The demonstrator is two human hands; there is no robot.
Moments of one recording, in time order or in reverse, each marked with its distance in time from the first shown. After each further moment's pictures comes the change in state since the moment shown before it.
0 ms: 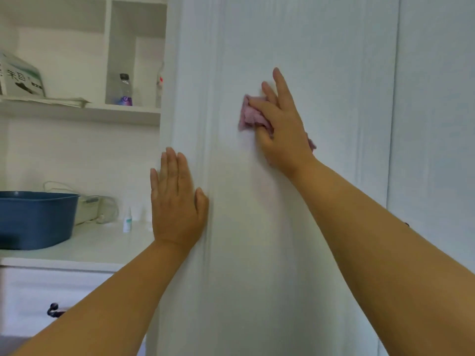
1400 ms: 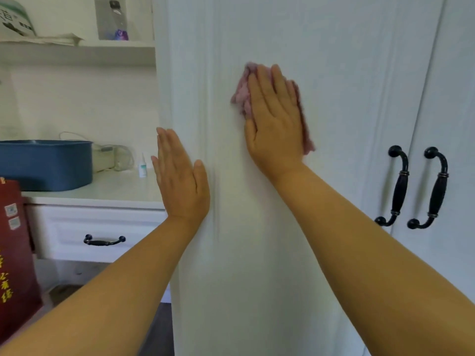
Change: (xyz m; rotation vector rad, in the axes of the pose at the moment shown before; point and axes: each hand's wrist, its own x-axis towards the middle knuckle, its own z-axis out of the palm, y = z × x) left_hand -0.080 0.000 -0.007 -0.266 -0.091 -0.238; right_hand -0.106 -0.038 0.051 -0.386 0.098 0.080
